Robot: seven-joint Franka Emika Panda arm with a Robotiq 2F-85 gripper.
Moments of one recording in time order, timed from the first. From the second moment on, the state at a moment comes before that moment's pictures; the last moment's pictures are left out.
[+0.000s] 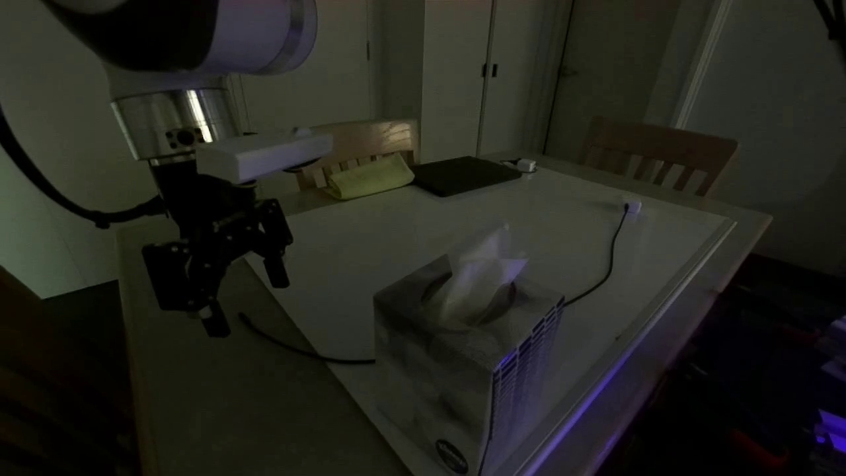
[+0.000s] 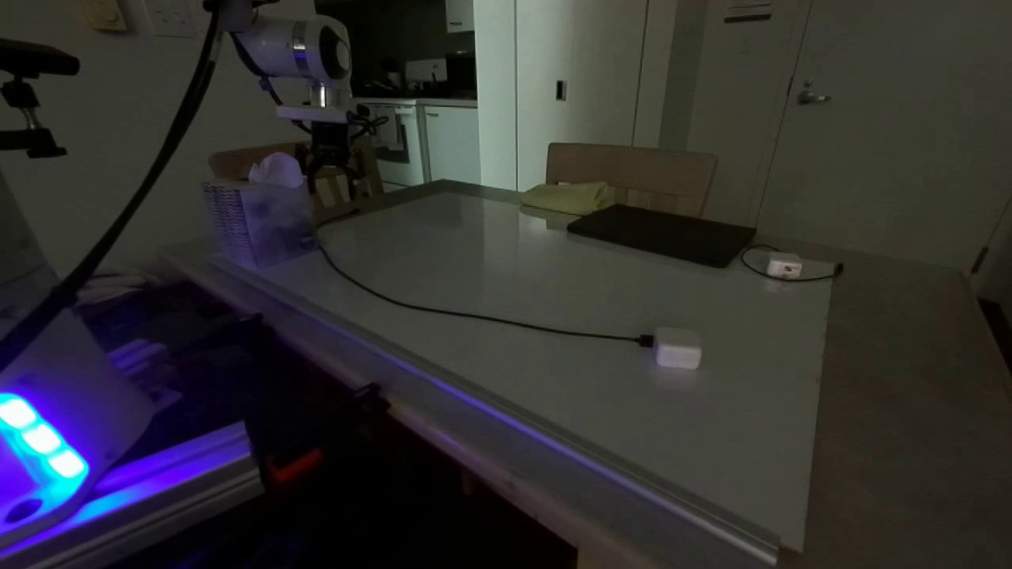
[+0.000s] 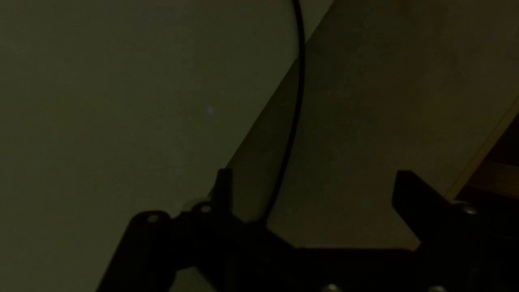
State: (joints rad) arm 0.54 0.97 0.21 -1.19 -0.10 1.95 0.10
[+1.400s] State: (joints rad) arm 0.43 0.97 0.26 -1.21 0.02 2.03 0.10
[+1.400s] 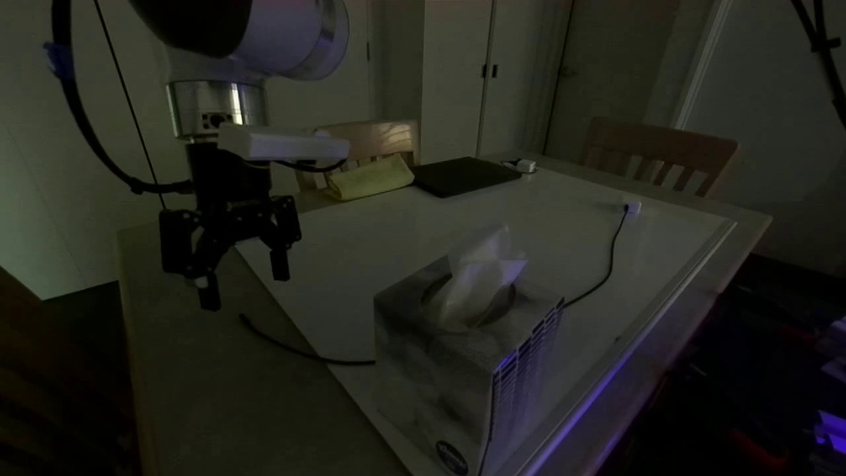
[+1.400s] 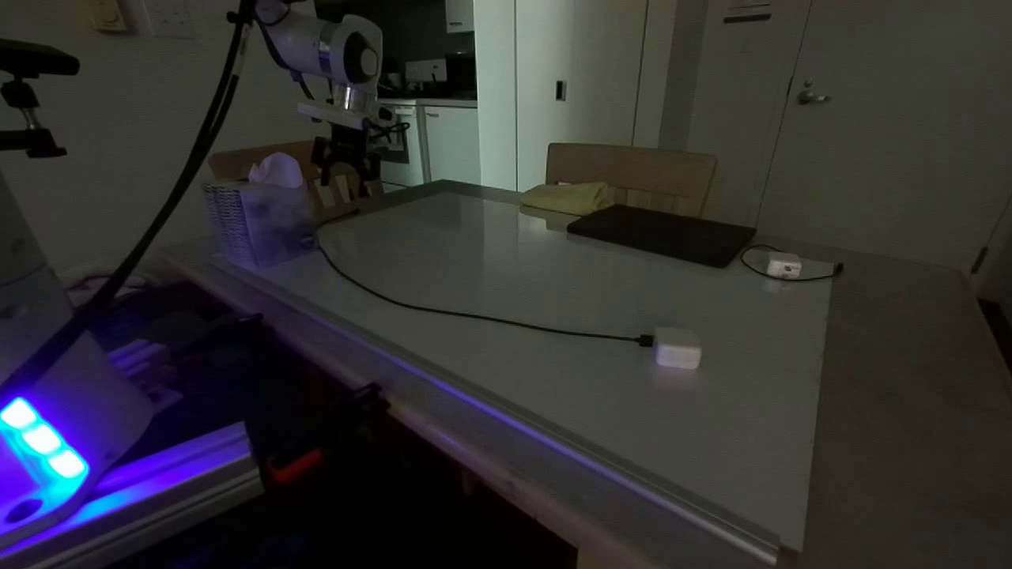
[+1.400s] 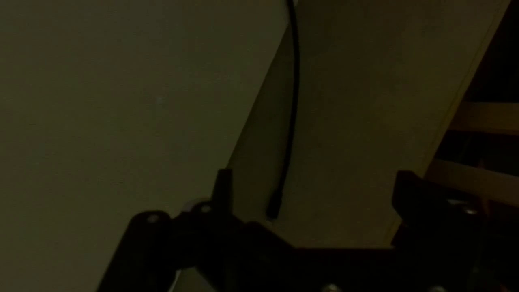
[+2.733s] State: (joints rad) arm 0.53 1.05 0.22 -1.07 -0.01 2.02 0.07
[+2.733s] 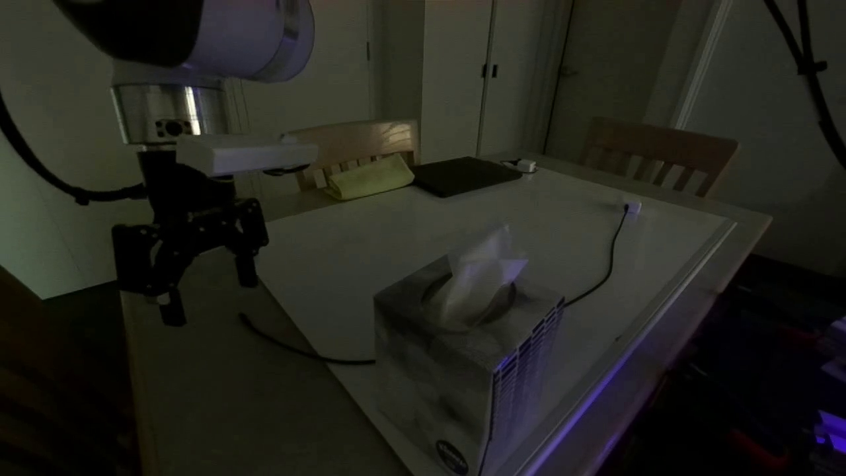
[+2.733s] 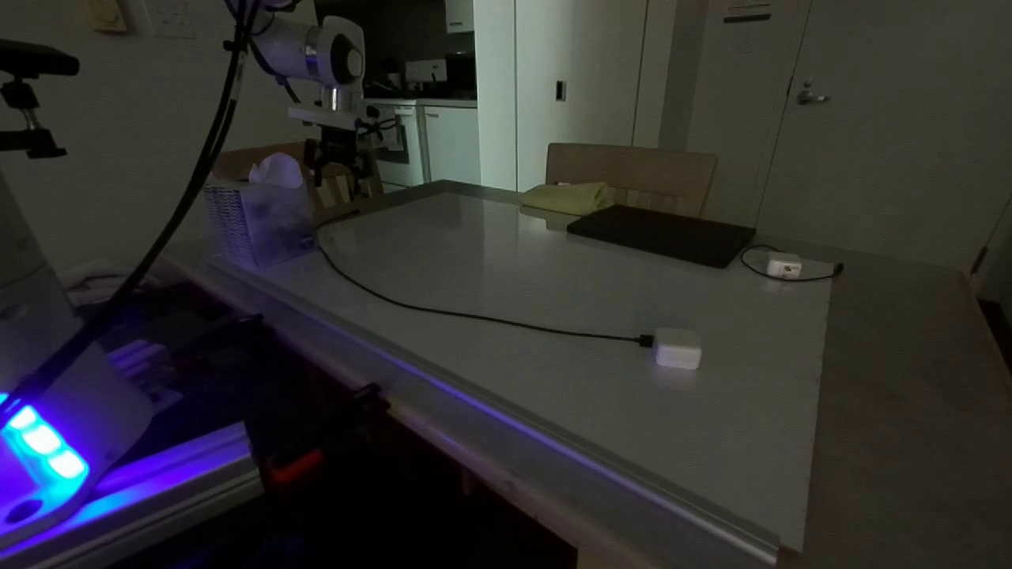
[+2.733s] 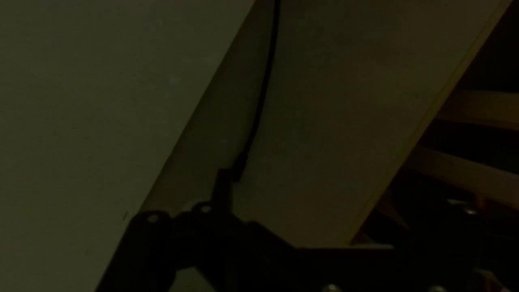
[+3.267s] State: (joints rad) arm 0.59 1.05 0.17 -1.19 -0.06 2.31 0.19
